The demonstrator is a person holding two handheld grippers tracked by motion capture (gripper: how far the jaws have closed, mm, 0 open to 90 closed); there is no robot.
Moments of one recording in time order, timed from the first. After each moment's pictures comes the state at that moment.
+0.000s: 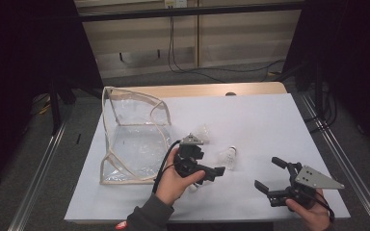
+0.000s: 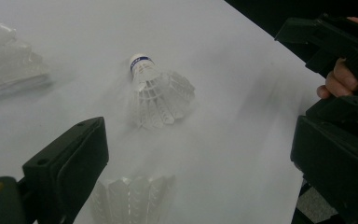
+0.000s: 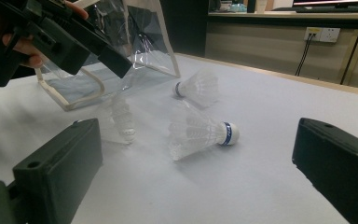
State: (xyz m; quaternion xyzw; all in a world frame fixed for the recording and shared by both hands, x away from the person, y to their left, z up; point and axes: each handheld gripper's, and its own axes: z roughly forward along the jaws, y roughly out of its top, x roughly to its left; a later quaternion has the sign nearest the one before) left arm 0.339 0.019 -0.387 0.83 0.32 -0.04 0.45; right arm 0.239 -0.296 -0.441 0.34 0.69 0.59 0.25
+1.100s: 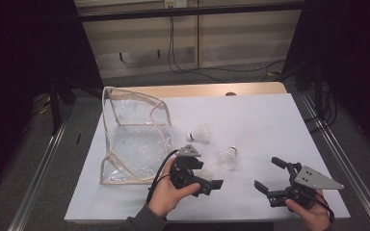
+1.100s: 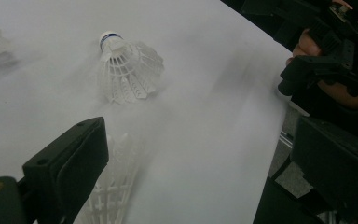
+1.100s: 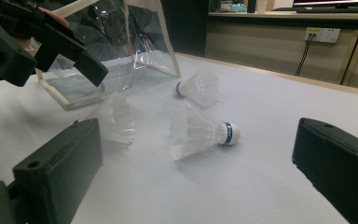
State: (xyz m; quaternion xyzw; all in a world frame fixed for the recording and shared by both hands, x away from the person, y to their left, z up) left arm 0.315 0.031 -0.390 0.84 0.29 -0.07 0.46; right arm 0.239 -0.296 -0.441 0.34 0.69 0.59 0.25
